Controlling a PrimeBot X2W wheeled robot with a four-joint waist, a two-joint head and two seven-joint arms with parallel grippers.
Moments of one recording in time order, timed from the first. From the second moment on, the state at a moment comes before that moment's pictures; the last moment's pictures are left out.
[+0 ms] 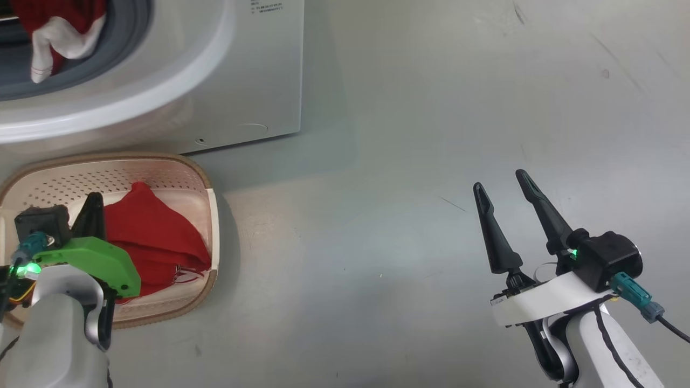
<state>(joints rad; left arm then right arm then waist) -0.40 0.12 0.05 0.57 -0.22 -0.07 -0.07 -0.10 -0.13 0.28 0.00 0.32 0.04 -0.22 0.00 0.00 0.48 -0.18</state>
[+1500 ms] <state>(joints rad) -0.58 0.11 0.07 0.93 -0.23 -0.06 -0.22 -0.20 -0.12 0.25 0.09 0.31 0.05 -0.24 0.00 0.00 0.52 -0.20</state>
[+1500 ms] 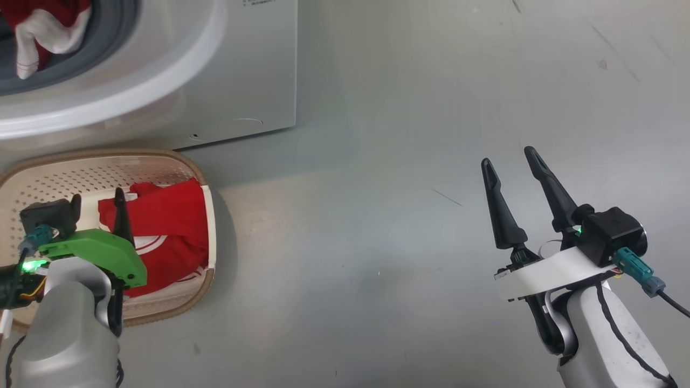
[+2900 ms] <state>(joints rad) -0.26 0.04 0.00 0.52 -0.23 -0.12 -0.25 -0.01 -0.13 0.21 0.14 0.32 0.02 -0.24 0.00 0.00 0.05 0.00</state>
